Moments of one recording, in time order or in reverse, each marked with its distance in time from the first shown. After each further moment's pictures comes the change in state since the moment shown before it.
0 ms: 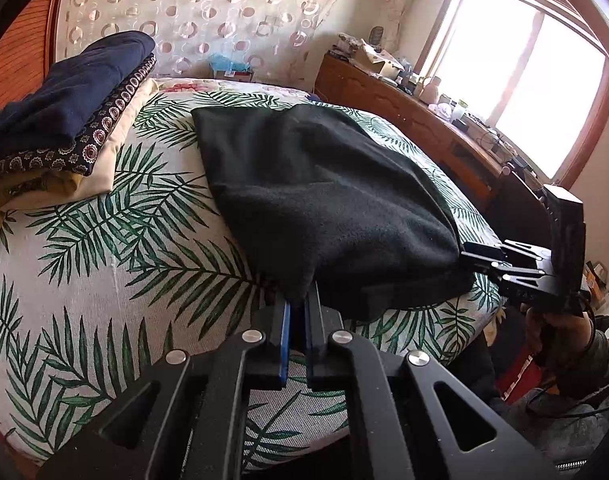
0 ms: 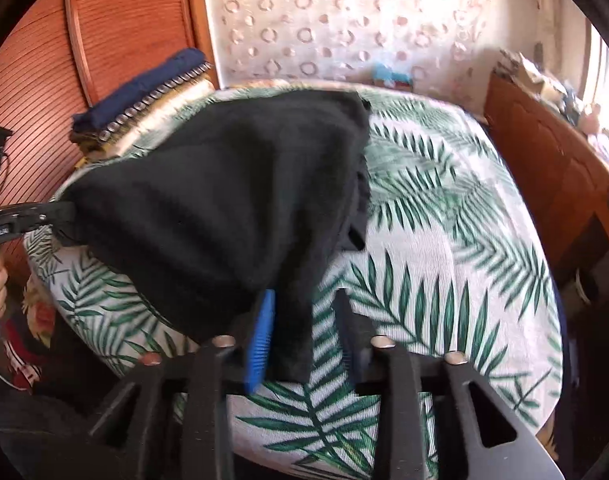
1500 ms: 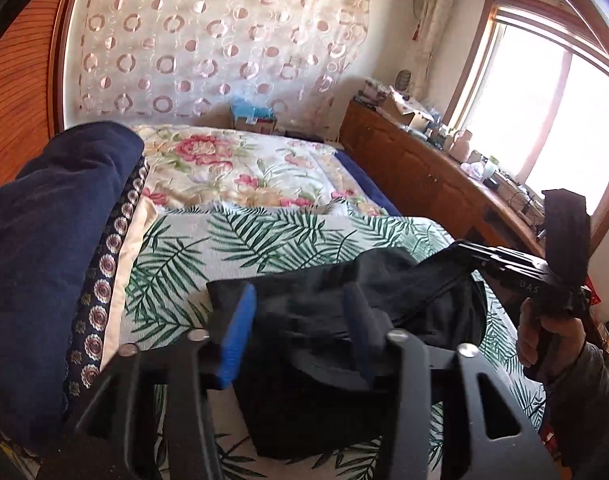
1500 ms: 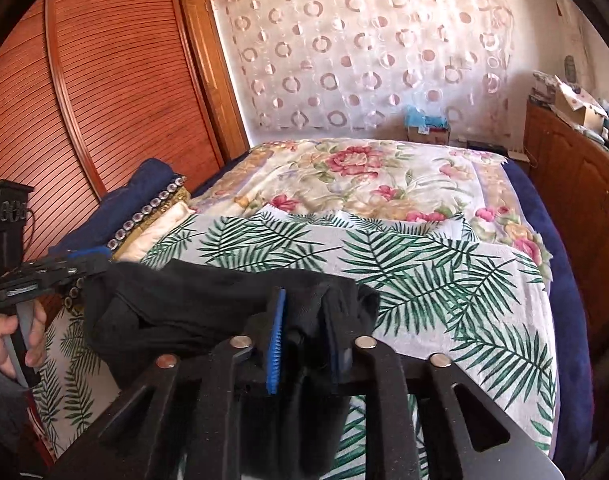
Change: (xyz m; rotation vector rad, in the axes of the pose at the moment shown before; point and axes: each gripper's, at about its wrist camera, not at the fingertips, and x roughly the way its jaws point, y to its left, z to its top) left arm 0.069 0.051 0.178 -0.036 -0.157 0.058; right arm 0.097 -0.079 0.208 0.008 -0.171 0.177
